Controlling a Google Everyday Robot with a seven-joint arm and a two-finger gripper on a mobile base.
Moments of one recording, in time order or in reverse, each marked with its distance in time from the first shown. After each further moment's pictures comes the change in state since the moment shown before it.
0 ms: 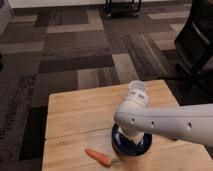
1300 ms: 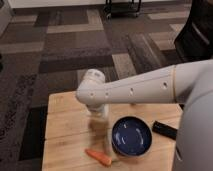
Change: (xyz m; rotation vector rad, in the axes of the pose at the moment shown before) arm -0.175 0.001 -0.022 0.063 -0.124 -0.374
